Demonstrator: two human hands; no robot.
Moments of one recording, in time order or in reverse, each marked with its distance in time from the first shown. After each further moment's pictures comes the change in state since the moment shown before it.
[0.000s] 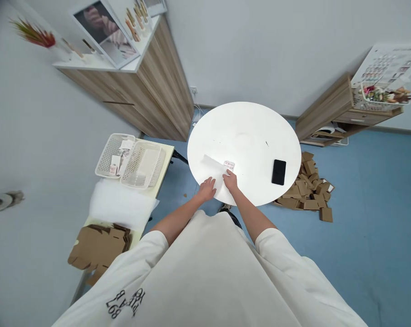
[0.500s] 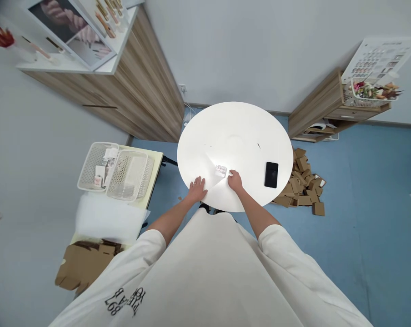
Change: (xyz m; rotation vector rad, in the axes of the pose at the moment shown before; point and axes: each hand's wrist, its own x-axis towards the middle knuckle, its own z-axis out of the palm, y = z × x) left_hand 0.044 -0.024 -0.005 0.089 -0.113 -0.081; right_hand 0.049 0.001 -0.069 -0.462 -0.009 0.013
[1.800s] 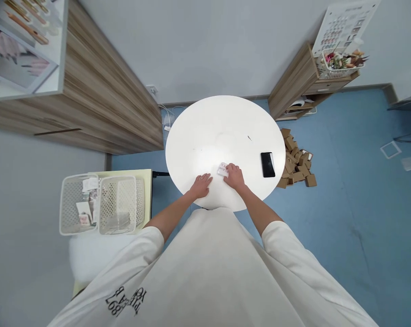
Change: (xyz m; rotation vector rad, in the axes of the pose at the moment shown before) left_hand 0.070 -0.011 -0.046 0.107 -0.015 0.567; right_hand 0.004 -0.023 -0.010 -0.477 0.147 -0.251
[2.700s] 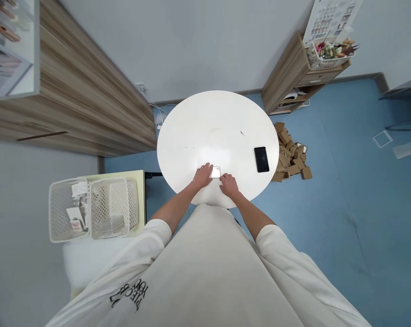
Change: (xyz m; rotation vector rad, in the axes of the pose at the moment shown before) left_hand 0.065 0.024 -0.008 0.036 0.038 -0.108; right_hand -0.050 0.010 0.037 -0.031 -0.197 -0.018
